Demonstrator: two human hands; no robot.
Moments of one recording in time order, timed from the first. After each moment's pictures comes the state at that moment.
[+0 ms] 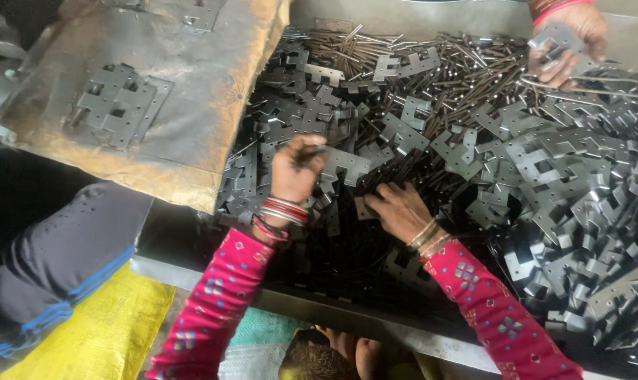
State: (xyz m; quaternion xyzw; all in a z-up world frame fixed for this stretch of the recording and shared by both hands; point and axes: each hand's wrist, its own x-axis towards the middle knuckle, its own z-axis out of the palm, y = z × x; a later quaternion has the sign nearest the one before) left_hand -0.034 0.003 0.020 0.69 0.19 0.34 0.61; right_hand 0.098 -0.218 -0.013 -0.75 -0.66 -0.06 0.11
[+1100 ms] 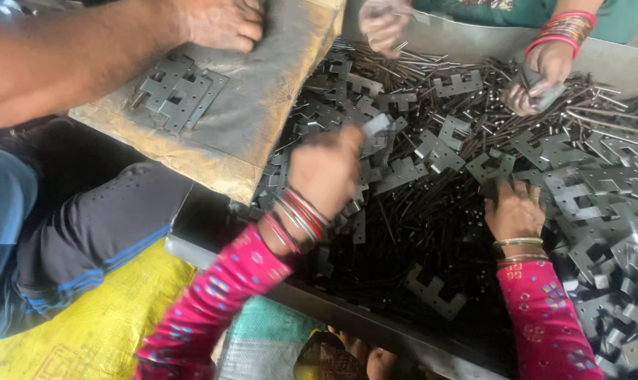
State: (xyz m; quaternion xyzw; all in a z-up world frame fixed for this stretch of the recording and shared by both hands) left_hand -0.071 -0.006 0.117 0.94 0.16 0.31 0.07; right_hand 0.201 -0.283 -0.015 -0.91 -0.38 -0.16 0.04
